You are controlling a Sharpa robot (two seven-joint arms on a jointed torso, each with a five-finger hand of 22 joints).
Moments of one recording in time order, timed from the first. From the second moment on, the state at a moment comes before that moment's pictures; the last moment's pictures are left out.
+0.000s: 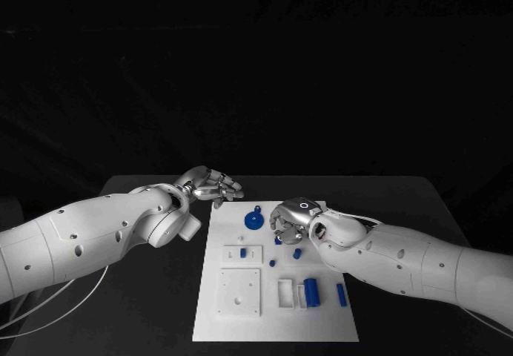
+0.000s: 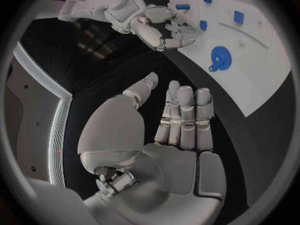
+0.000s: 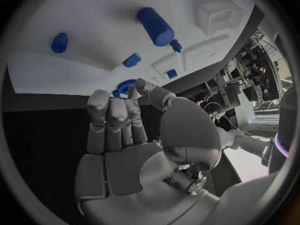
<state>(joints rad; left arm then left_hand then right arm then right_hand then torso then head) 1.33 -0.75 -0.11 1.35 -0.55 -0.30 0.04 1.10 -0.18 0.49 -0.14 0.06 0.89 0.13 0.24 0.50 1.07 0.03 0.75 0.45 1.16 -0.08 1.12 0.70 0.07 0.93 -0.13 0.97 1.24 1.22 -0.44 -0.22 1.09 -1.63 -0.42 -0.07 1.03 -0.16 0.78 -0.23 0.10 1.03 0.08 0.33 0.52 1.10 -0.02 1.27 1.12 1.30 -0.12 1.22 1.11 0.22 1.24 -0.06 1.06 1.31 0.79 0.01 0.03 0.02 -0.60</state>
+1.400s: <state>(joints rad) 1.33 -0.74 -0.11 1.35 -0.54 -0.29 0.02 1.10 -0.17 0.49 -0.13 0.06 0.89 0.13 0.24 0.50 1.07 0.03 0.75 0.45 1.16 -0.08 1.12 0.70 0.08 0.93 -0.13 0.97 1.24 1.22 -0.43 -0.22 1.11 -1.70 -0.26 -0.30 0.90 -0.26 0.66 -0.11 0.05 1.03 0.09 0.33 0.53 1.13 -0.02 1.26 1.14 1.32 -0.12 1.22 1.13 0.20 1.25 -0.08 1.07 1.31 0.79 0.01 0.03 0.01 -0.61</state>
